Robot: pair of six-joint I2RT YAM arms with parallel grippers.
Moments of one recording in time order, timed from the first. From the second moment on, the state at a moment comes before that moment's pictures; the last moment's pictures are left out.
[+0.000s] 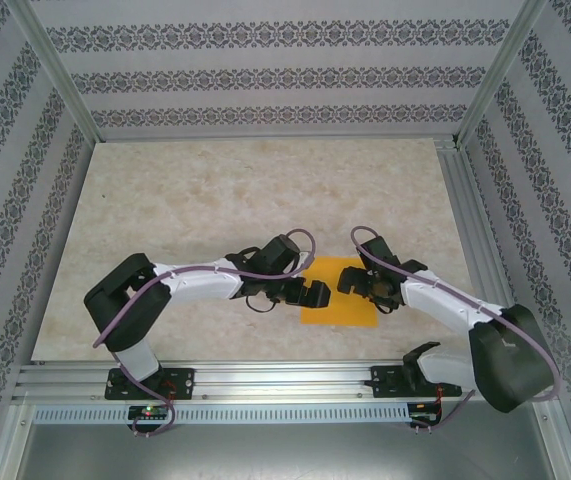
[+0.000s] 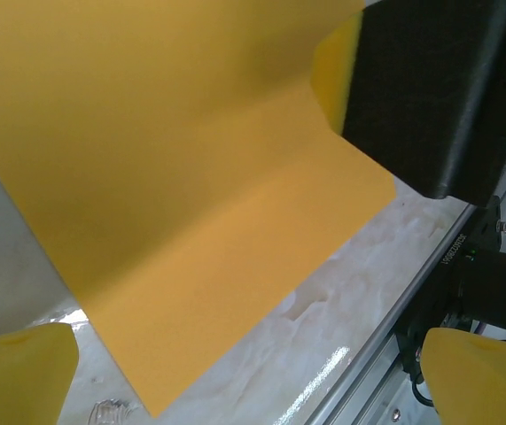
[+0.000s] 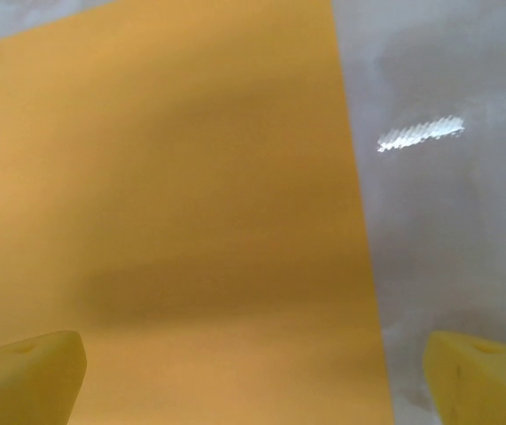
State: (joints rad) left arm -0.91 1.72 0.95 -0.14 0.46 -0.75; right arm 0.45 1.25 0.55 -0.53 0.04 0.69
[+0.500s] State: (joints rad) left arm -0.94 1.77 0.96 -0.12 0.47 -0.78; right arm 0.49 1.29 0.57 -0.54 0.07 0.73
